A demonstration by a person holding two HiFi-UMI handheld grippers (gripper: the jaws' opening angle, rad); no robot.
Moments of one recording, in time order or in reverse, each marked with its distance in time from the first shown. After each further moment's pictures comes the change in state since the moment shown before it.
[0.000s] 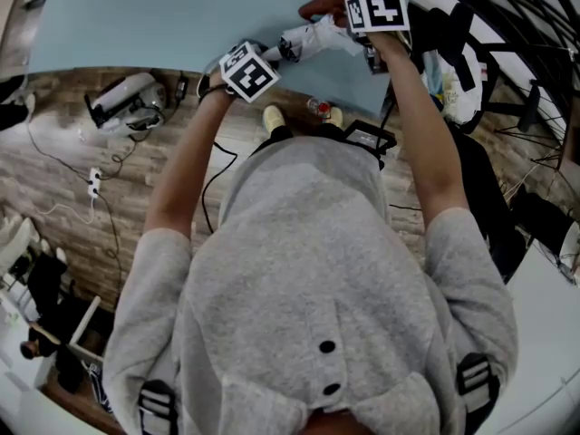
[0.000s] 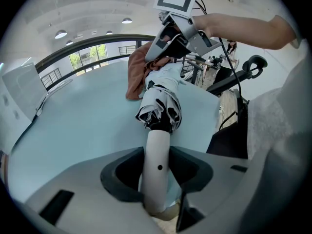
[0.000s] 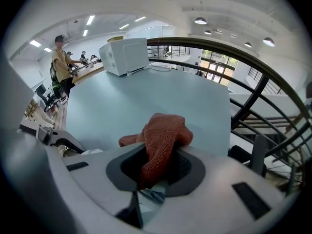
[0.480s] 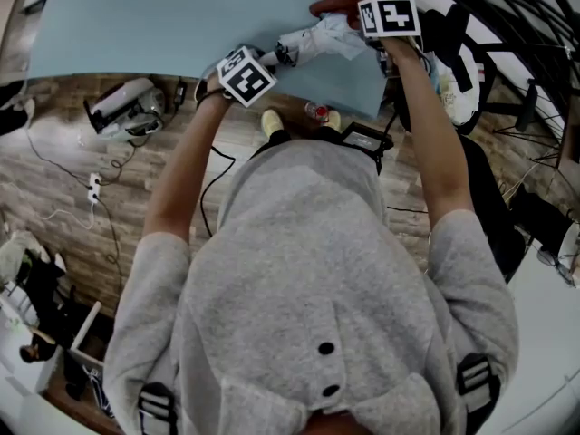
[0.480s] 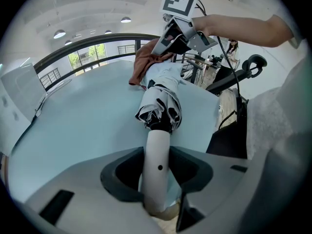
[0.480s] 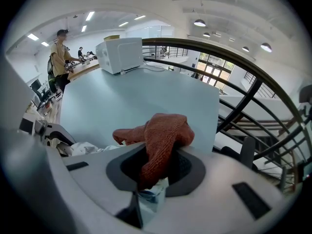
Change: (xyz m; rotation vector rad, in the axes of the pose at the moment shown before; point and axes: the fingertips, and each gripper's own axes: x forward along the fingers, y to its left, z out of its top) left arm -0.002 0.001 0.000 0.014 0.008 0.008; right arm -0.013 -0.036 -0.007 -0.018 0.006 -0.062
